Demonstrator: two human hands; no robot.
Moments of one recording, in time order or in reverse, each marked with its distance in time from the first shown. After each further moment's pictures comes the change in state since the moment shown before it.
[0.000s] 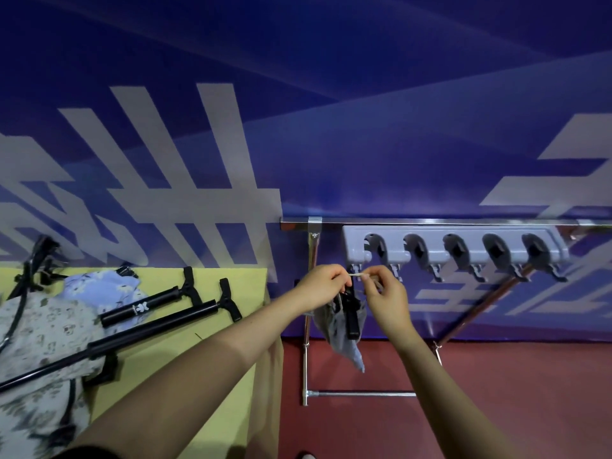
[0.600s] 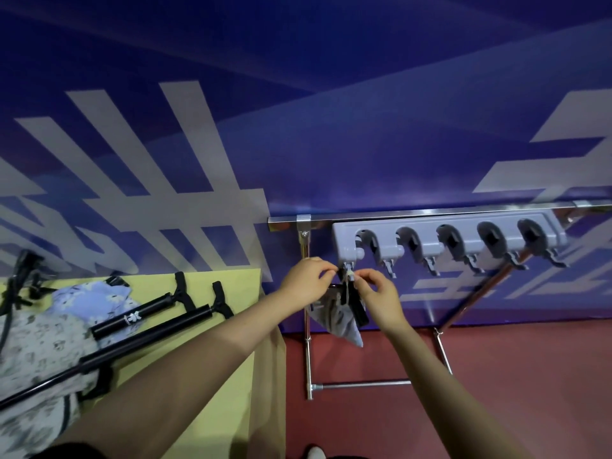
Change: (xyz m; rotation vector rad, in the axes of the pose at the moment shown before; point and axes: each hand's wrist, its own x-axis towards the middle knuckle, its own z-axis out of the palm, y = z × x) left_hand 0.019 -0.019 -0.003 0.344 0.091 0.112; right_hand 0.008 0.025 0.004 0.148 -0.089 0.149
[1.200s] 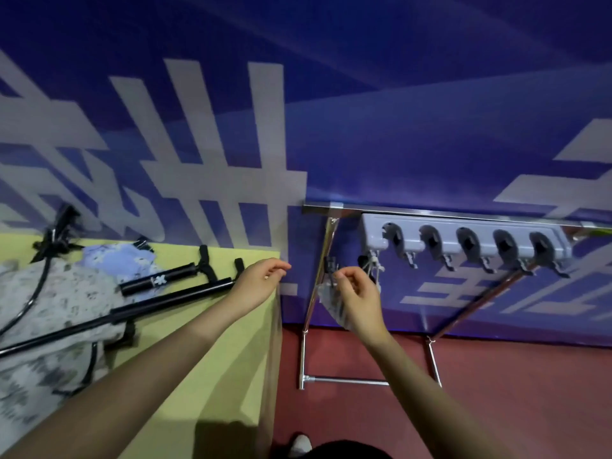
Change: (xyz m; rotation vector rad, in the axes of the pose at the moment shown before) left_hand -0.102 -0.090 -0.044 -0.400 0.189 -0.185; right_hand -0.072 -0.055 0.069 0.131 -0.011 -0.127
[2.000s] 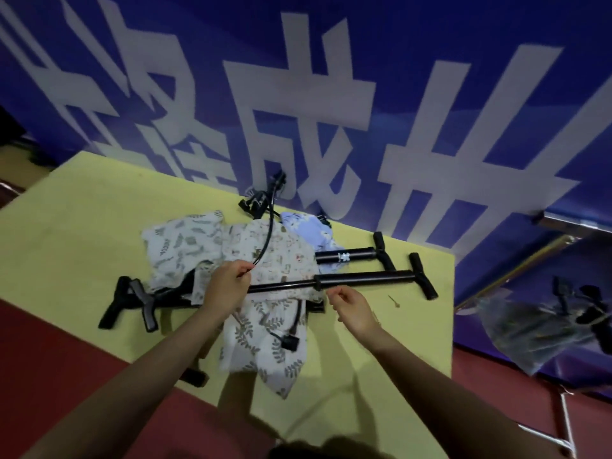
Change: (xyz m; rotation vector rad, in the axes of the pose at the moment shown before) left_hand -0.182 -0.263 -0.314 0.234 0.391 -0.395; right_hand -0.105 -0.002 0.366 -0.263 -0.539 0.272
